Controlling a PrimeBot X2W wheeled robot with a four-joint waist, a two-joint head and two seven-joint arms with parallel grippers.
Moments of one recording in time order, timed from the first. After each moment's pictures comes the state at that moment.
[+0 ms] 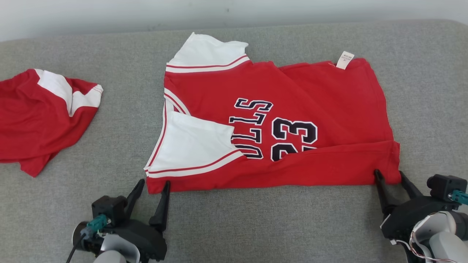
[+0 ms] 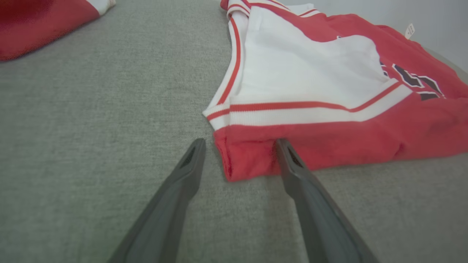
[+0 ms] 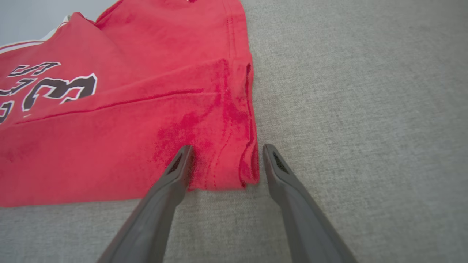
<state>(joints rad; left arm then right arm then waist) -0.34 0.19 -0.34 0.56 -0.45 -0.07 -0.26 -0.29 -0.31 0.11 0.51 0.53 0.13 -0.01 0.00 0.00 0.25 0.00</state>
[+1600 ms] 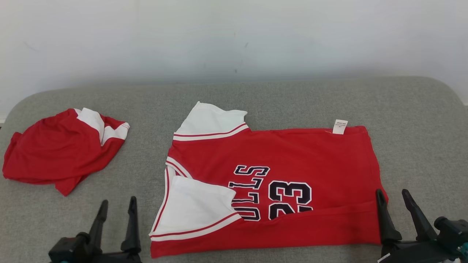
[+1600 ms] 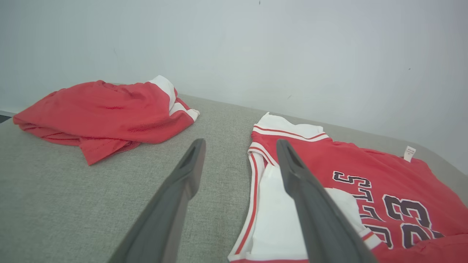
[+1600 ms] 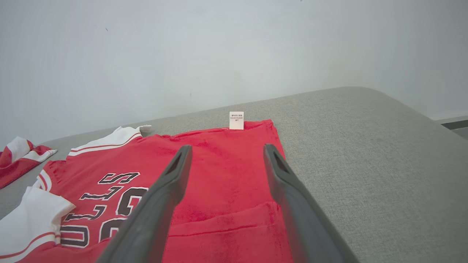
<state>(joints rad) -0.04 0.10 -0.06 0.19 -0.34 -0.03 -0.26 0.00 -0.21 0.02 0.17 0.40 0.13 -0.16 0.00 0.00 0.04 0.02</state>
